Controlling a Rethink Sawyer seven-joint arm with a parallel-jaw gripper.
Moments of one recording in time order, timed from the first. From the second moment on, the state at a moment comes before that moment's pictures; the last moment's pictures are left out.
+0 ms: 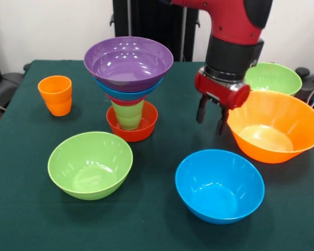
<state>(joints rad) 0.09 -0.44 -0.21 1.64 0.27 0.24 2.40</state>
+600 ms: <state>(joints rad) 0.17 -0.48 -0.23 1.64 0.28 0.31 2.40</state>
